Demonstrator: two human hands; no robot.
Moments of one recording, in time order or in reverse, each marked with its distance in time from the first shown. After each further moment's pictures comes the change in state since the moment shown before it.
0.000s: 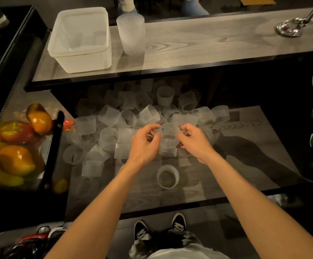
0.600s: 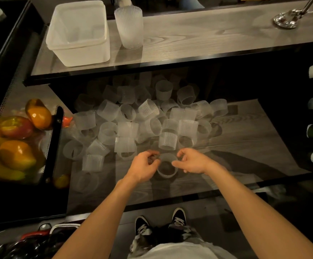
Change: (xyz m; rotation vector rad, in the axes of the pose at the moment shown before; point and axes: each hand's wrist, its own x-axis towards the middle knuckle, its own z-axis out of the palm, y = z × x) left_hand -0.054 -0.057 0.004 0.167 -0.296 -0.231; right_hand -0.028 0.058 0.009 -0.436 -0.390 0.167
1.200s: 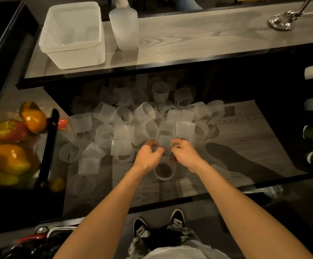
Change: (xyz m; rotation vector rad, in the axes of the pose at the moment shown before) left_hand 0.033 0.034 0.013 -0.154 0.056 -0.153; right_hand 0.019 -0.026 0.007 0.477 0.253 0.027
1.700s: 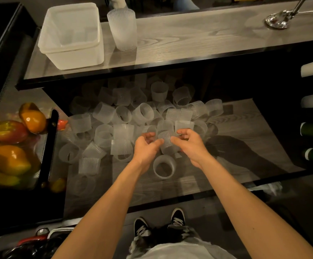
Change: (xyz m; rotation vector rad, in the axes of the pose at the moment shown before) left_hand -0.003 0.020 -0.008 -0.465 0.087 -0.021; right_hand 0.001 -0.009 -0.016 0.235 0.148 -0.093
